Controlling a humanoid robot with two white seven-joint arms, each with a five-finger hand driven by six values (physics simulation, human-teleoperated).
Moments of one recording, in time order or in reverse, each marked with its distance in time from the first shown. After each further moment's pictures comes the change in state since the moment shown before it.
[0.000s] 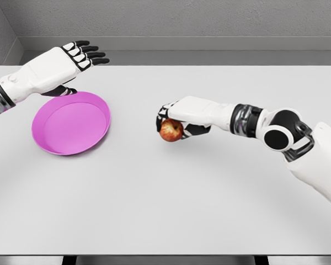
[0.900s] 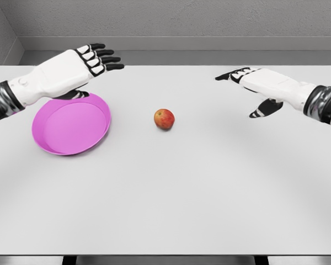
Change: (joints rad) left arm 0.006 -0.006 -0.010 -0.107 -0.002 0.000 -0.030; right arm 0.140 -0.225 -0.351 0.001 -0.008 -0.019 0.000
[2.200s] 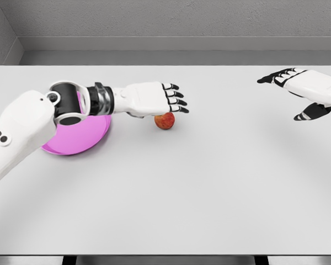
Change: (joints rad) left arm -0.235 -0.355 -0.283 0.147 -0.214 -0.002 -0.355; right arm 0.124 -0.151 -0.137 0.009 -0.005 -0.127 0.000
